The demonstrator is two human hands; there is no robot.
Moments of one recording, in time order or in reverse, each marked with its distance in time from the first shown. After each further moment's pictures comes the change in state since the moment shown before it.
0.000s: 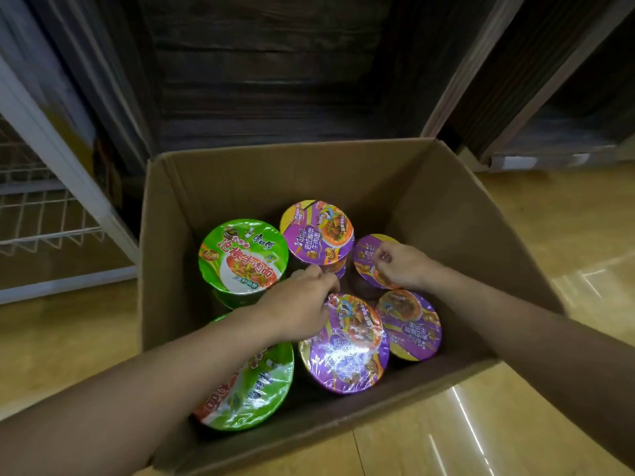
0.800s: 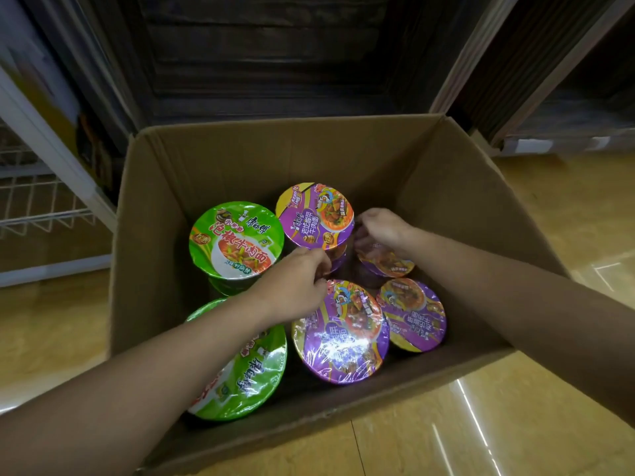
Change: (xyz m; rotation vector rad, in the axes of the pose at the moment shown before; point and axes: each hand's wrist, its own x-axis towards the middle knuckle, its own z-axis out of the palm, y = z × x) left_hand 0.007 -0.004 0.009 -0.181 0.141 -0.089; right_hand 0.056 -0.015 0.013 0.631 -0.093 0.183
